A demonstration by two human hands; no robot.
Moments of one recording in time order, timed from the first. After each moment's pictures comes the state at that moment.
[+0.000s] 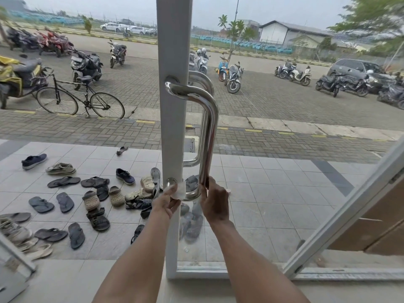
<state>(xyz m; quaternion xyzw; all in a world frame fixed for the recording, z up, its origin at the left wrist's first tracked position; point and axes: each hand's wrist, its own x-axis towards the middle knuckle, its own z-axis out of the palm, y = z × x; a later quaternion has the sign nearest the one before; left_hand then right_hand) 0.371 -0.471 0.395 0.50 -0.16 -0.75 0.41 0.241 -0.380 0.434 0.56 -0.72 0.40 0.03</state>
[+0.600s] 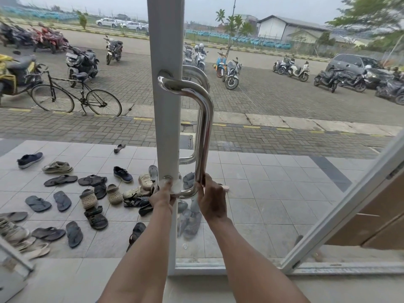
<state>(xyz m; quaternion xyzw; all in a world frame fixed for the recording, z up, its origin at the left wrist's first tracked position) 0.348 -0.479 0.393 0.55 -0.12 -0.66 0.50 0.234 -0.382 0.431 0.58 -0.72 0.37 0.02</state>
